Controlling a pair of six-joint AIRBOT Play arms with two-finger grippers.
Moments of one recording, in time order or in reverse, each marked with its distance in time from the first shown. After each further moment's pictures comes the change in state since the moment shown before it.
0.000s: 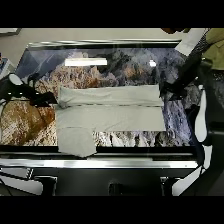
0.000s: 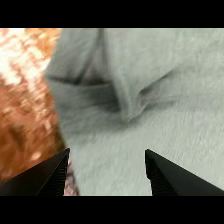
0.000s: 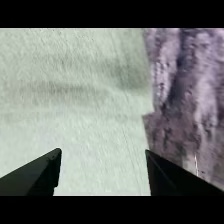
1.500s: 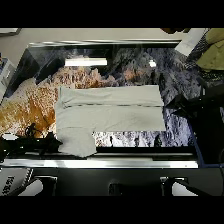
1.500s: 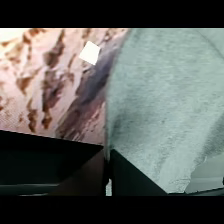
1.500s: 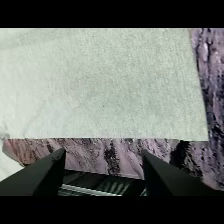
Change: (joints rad) left arm 0.257 0.552 -1.113 -0.402 0.221 0.140; right arm -0.208 0.598 -0.785 0.364 0.230 -0.213
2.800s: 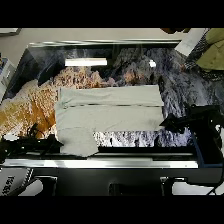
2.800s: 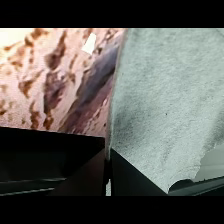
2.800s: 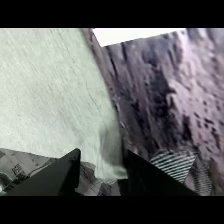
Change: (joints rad) left arm -0.010 0.003 -0.010 -0.026 -0.039 0.057; right arm -0.072 -0.219 -0.261 0.036 0.191 -0.201
